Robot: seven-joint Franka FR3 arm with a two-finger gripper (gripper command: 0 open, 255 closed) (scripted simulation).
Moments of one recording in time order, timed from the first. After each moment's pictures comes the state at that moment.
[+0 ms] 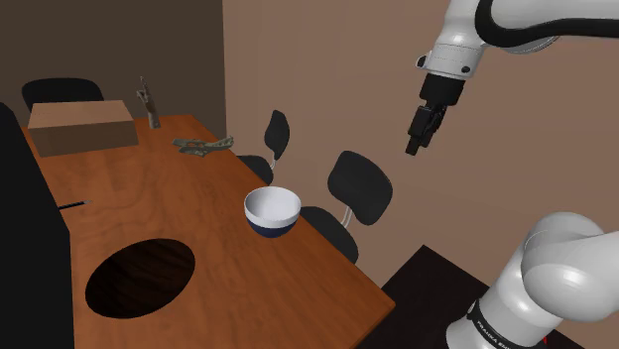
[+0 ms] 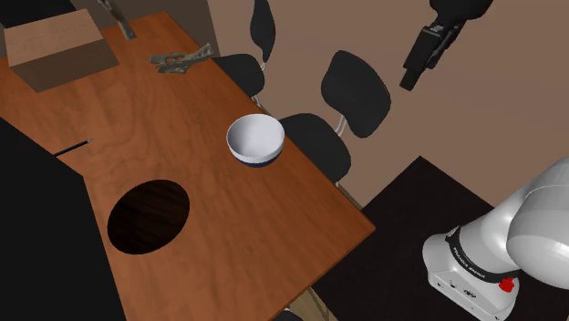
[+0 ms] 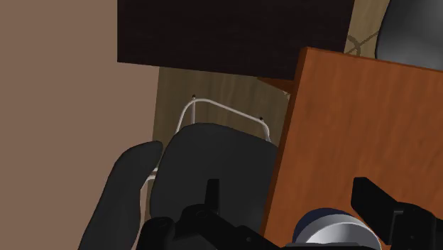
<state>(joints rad) 0.02 -0.78 -0.01 -2.39 0.04 1.61 -0.11</state>
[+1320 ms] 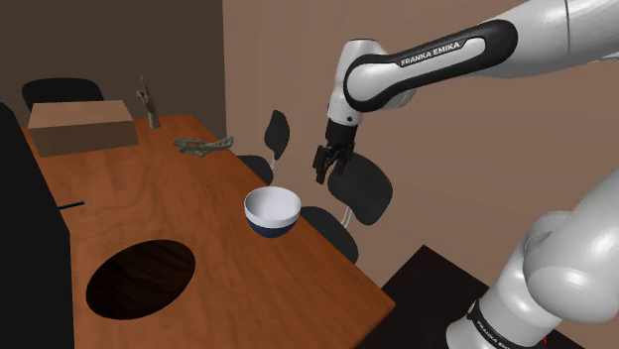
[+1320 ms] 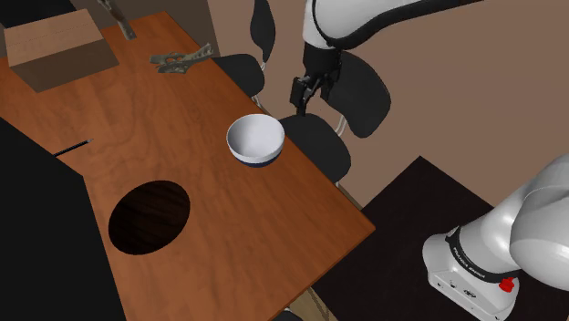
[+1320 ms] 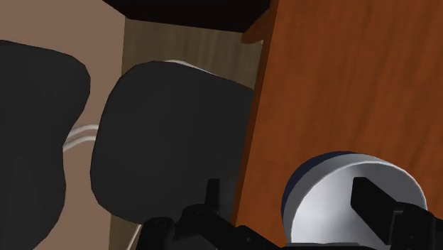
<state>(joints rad) 0.07 -0.17 0.09 -2.26 0.11 2.08 -0.02</state>
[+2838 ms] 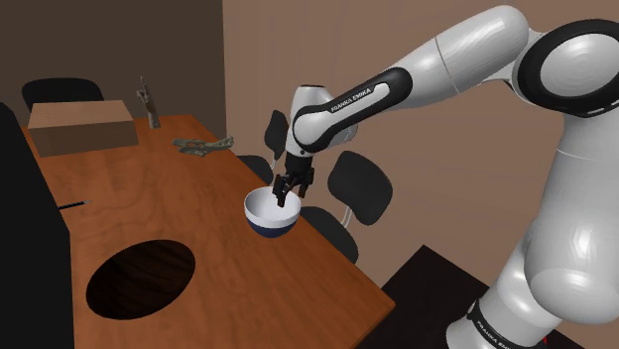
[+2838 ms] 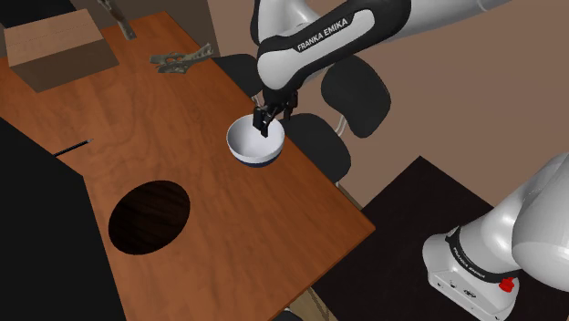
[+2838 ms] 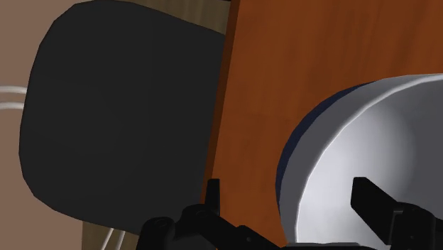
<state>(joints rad) 0.11 0.24 0.12 -2.05 0.10 2.28 0.05</state>
